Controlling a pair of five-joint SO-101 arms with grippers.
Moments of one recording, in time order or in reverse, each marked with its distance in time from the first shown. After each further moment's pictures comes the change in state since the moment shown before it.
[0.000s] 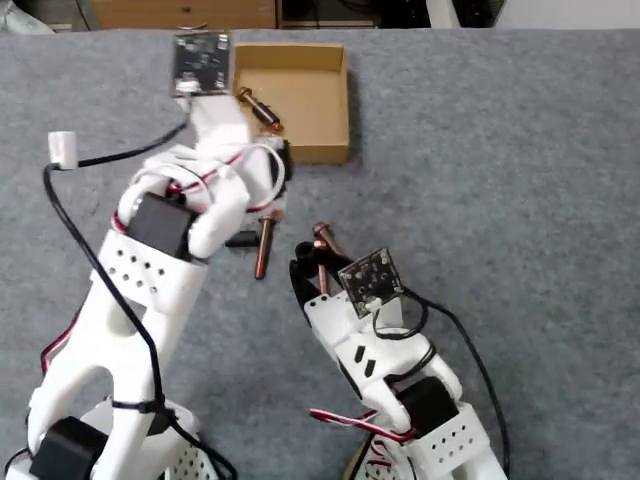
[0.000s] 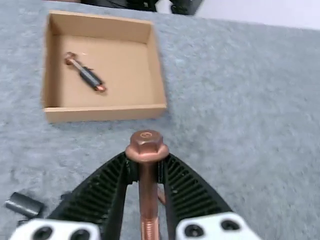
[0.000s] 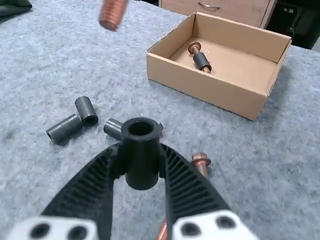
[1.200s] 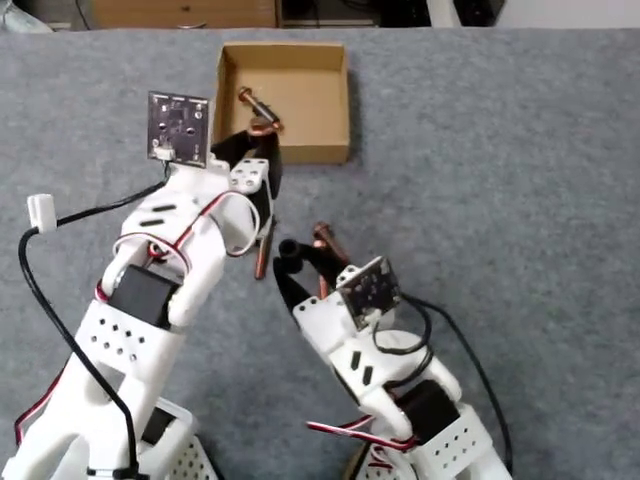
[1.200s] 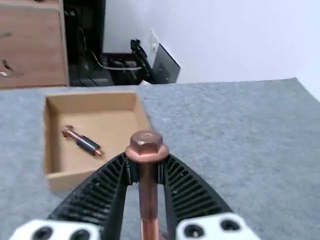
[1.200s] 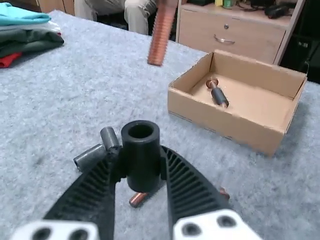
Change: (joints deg) left arm -2.4 -20.7 29.1 -28.6 -9.8; right arm -4.4 0.0 -2.3 -4.8 1.3
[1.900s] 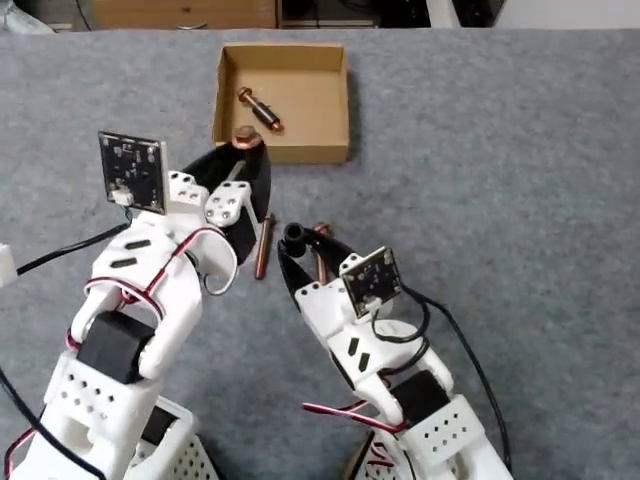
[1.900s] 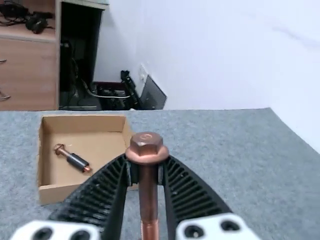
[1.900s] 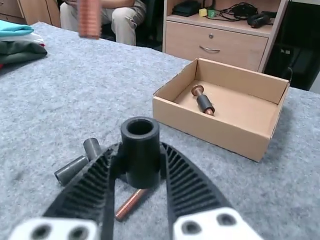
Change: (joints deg) left arm 2.1 -14.1 3.1 4.7 3.7; right arm 3.1 11.1 2.7 -16.6 -0.8
